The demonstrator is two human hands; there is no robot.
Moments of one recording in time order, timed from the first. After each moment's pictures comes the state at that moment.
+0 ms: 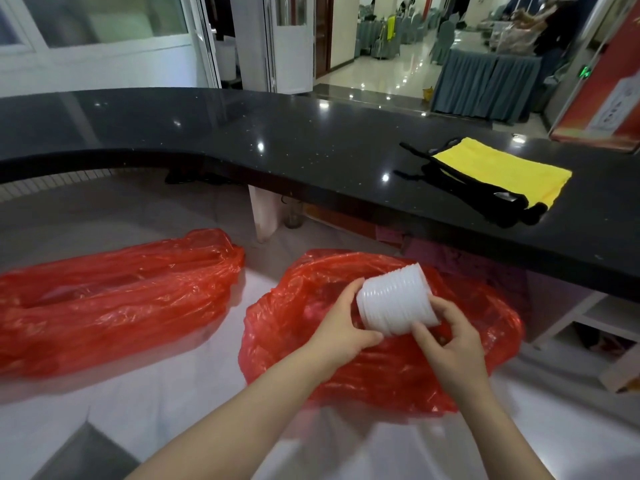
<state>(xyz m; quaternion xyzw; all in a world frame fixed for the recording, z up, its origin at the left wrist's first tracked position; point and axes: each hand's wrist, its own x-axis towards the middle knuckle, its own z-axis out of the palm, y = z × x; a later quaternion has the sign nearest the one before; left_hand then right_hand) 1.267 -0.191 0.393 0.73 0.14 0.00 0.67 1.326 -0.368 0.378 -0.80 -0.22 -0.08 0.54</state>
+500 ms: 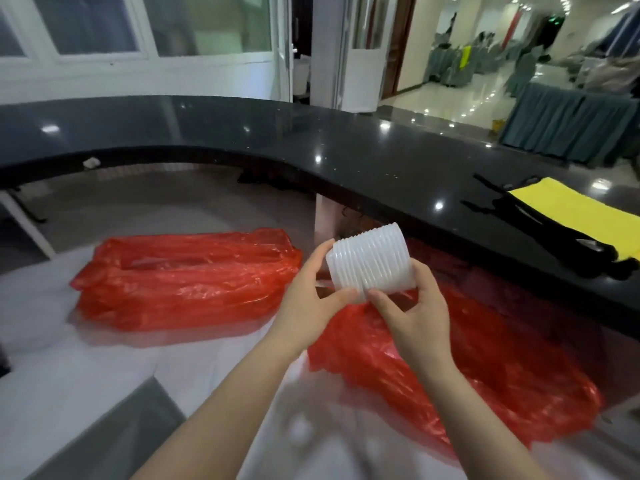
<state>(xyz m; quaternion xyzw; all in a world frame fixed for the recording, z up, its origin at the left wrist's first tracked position) 1.200 -0.114 0.453 0.76 0.19 0.25 0.57 1.302 -0.247 0.439 -0.76 -0.31 -0.05 0.57</state>
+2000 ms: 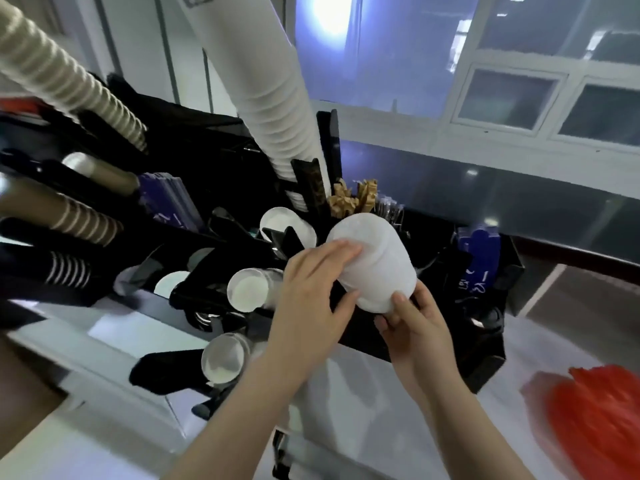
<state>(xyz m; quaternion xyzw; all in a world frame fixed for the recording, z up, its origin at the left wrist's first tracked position) 0.660 0.021 0.509 0.63 0.60 0.49 -0.06 0.804 0.082 0.474 -0.27 -0.43 0.69 0.51</state>
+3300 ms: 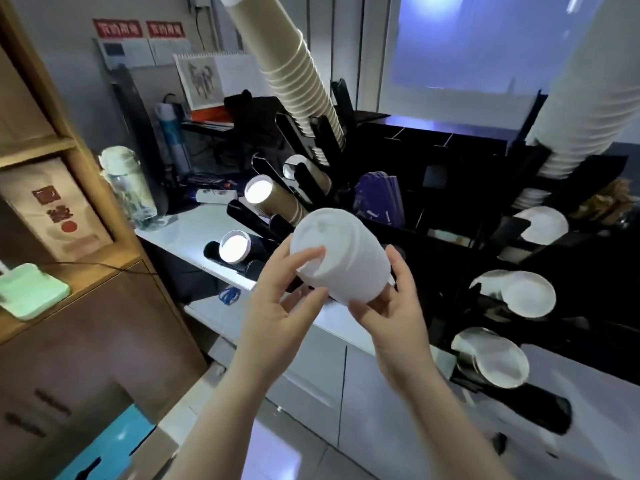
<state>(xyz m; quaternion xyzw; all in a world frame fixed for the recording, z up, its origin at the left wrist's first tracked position) 0.347 -0.189 0.503 0.49 0.58 0.64 0.13 0.466 -0.085 0.459 -0.22 -0.58 0.65 0.43</state>
